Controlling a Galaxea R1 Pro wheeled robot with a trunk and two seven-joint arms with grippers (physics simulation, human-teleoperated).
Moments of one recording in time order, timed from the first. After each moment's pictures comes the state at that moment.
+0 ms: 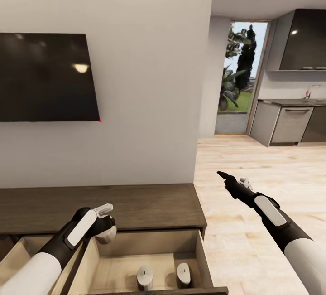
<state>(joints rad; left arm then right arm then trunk) -0.62 0.18 -0.31 -0.81 0.98 0.72 0.54 -0.71 -0.31 0.21 -0.75 -1.36 0.35 0.12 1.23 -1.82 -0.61</state>
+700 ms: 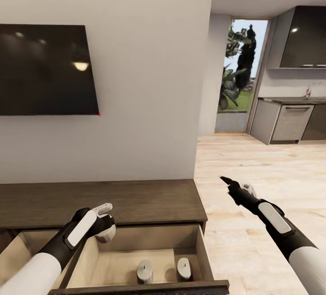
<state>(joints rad) -0.62 0.18 -0.31 -0.80 0.98 0.69 0.54 -0.66 -0.32 0.18 -0.75 -1.38 0.35 0.12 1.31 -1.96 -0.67</state>
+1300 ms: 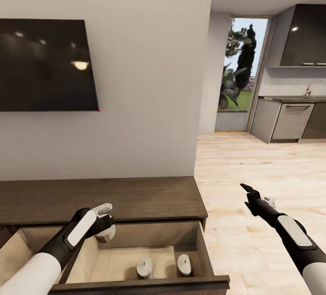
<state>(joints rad) -0.62 0.18 -0.31 -0.80 0.98 0.68 0.54 -0.58 -0.32 -0.08 -0.72 -1.40 0.36 0.11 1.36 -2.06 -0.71</state>
